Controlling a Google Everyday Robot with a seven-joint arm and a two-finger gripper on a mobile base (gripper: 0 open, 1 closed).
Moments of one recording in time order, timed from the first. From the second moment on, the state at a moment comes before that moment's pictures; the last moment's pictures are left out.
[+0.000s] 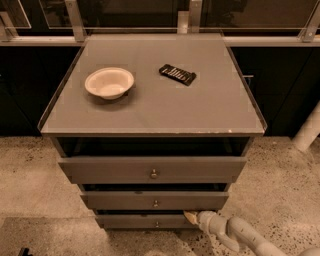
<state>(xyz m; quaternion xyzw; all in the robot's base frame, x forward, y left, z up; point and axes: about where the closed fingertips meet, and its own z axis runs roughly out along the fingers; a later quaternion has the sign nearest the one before) 0.569 -0.161 0.196 -0.21 0.83 0.30 0.43</state>
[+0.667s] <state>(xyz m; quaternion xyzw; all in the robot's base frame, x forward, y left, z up) 0.573 -0.156 0.198 -0.20 0.83 0.29 0.43</state>
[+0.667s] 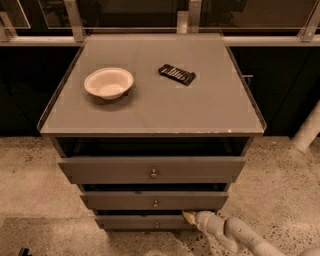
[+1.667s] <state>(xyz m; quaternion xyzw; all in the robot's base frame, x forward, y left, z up) 0.597 -0.150 0.188 -0.18 0.84 0.27 0.43</state>
